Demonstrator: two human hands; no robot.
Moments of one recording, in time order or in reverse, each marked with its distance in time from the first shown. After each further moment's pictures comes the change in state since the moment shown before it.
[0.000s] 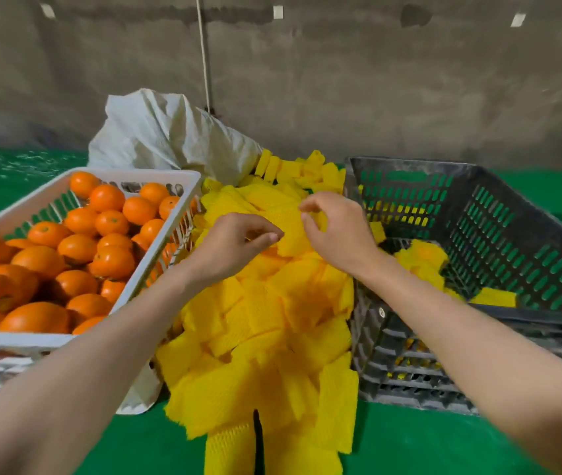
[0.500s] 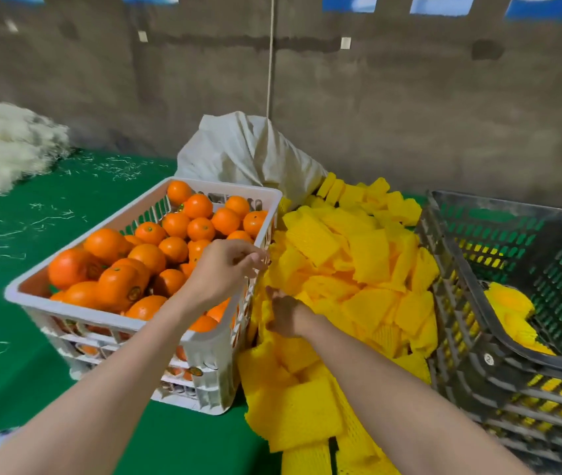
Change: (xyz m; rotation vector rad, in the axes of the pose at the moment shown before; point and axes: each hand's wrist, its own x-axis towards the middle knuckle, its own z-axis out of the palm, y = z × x) left_hand -0.083 -0.071 -0.094 0.005 0.228 -0.257; right_hand -0.004 -0.084 0.209 -0.303 -1.006 0.093
